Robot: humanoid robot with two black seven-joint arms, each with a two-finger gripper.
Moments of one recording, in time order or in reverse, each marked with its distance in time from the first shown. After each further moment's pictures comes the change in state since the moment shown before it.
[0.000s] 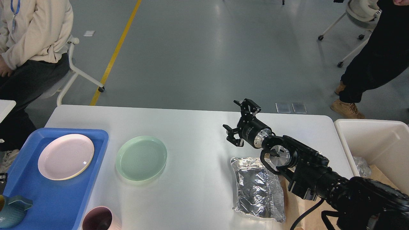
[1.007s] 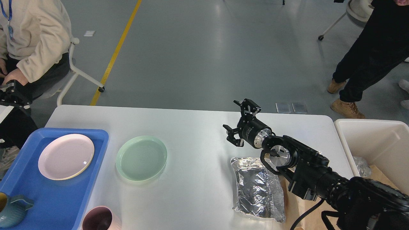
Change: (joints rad) left arm -0.853 -0.092 0.081 -0.476 -0.003 0.000 -0.001; right arm 0.000 0.000 0.000 0.000 0.000 0.000 -0.001
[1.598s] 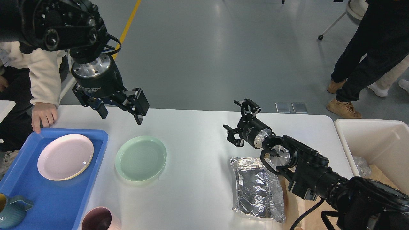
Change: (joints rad) left arm -0.115 -0.399 -0.372 -0.219 -0.001 0.000 0.057; right arm 0.000 0.000 0.000 -0.002 0.000 0.000 0.000
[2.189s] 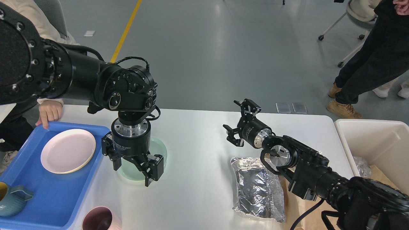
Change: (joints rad) left arm 0.175 -0.127 -0.140 -0.122 0.002 0.000 0.227; right arm 0.000 0.000 0.000 0.000 0.000 0.000 0.001
